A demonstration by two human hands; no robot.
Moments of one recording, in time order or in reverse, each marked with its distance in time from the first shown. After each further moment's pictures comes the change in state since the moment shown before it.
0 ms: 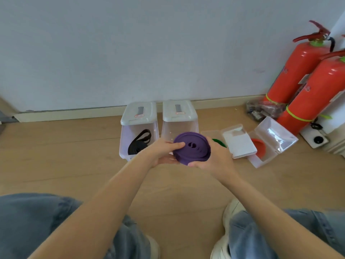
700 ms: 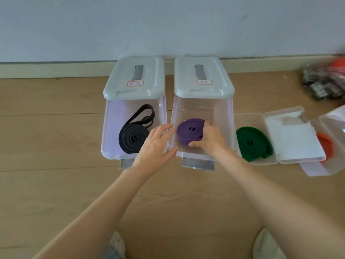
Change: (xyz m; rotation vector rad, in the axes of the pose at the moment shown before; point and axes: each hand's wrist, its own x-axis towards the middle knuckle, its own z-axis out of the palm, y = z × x) left_hand 0.178 -0.099 -0.081 0.938 0.336 0.571; right_hand 0.197 0.108 0.167 -0.193 -0.360 0.270
